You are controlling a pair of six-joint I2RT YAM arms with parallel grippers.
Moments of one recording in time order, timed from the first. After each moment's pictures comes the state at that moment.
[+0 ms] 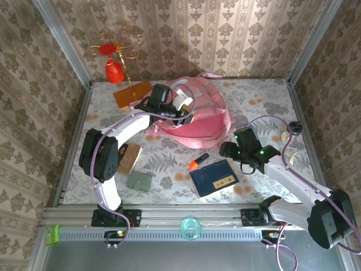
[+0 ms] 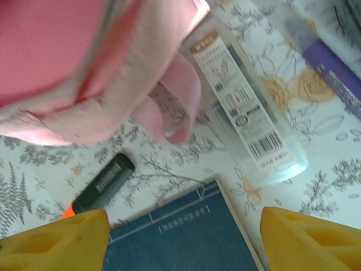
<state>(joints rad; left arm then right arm) -0.54 1.83 1.38 -0.25 0.61 0.18 0.44 1.09 0.68 -0.55 0.03 0.69</state>
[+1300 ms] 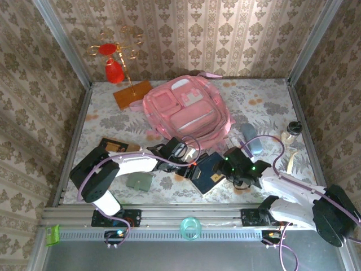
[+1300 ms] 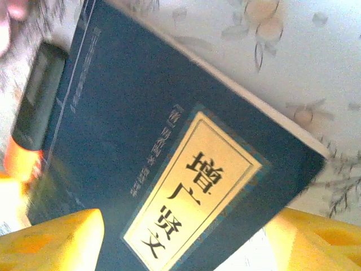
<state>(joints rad) -0.92 1.62 0.79 -0.18 0.38 -0.42 0.62 1.07 0.46 -0.45 0.00 1.09</state>
